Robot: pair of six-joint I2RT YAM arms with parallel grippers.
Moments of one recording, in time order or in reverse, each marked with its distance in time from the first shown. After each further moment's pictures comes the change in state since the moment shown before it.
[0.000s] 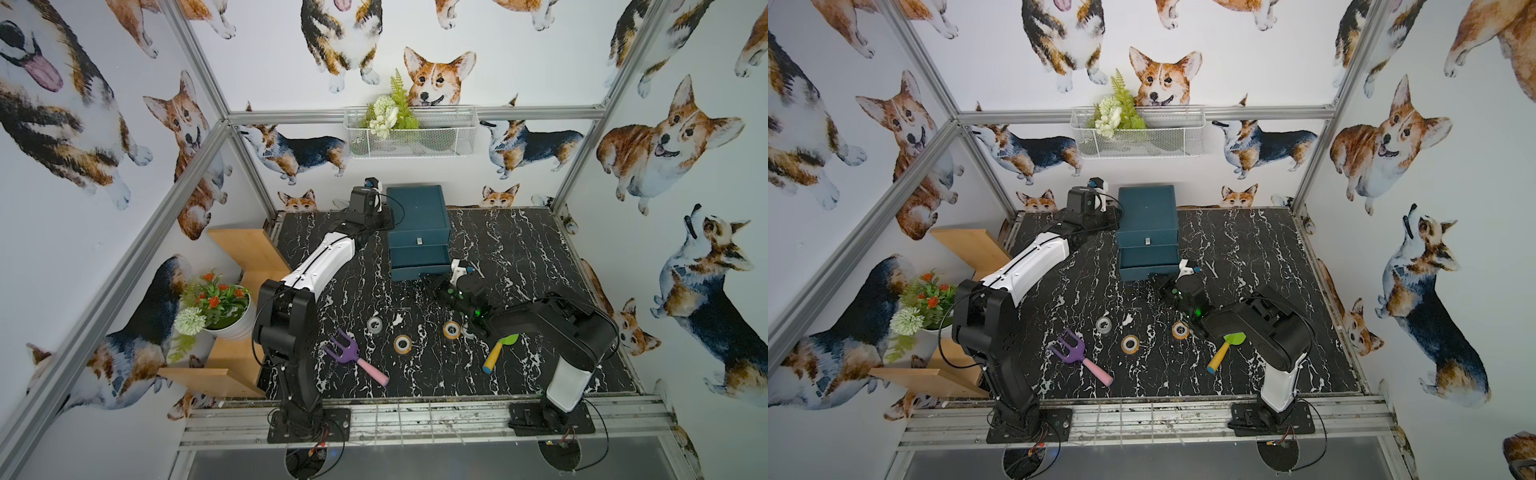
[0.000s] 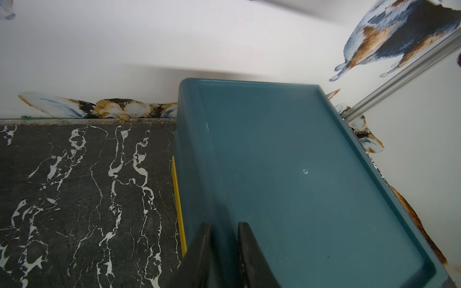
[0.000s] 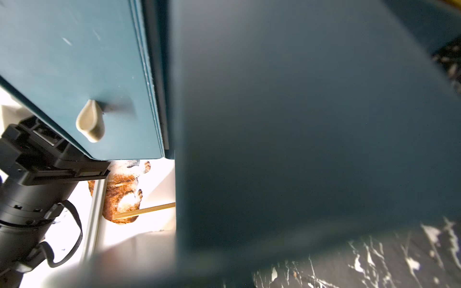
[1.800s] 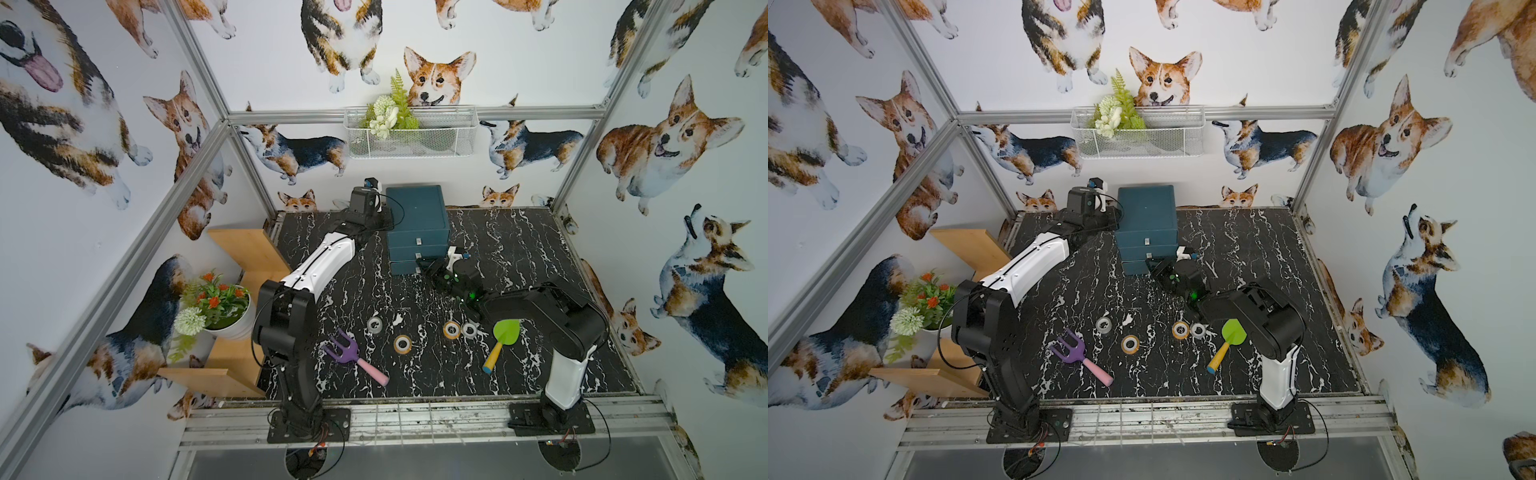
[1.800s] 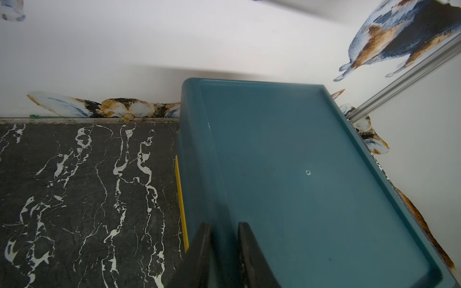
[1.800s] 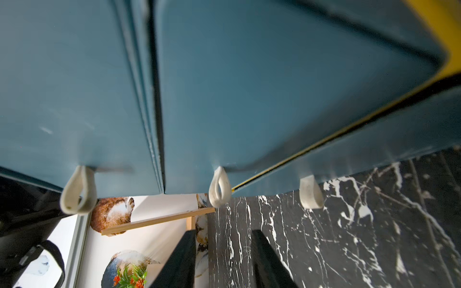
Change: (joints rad) left arm -0.002 -0.006 -0.002 -0.007 -0.019 0.000; right arm -0.081 0.093 0.187 -0.102 -0.053 -0.066
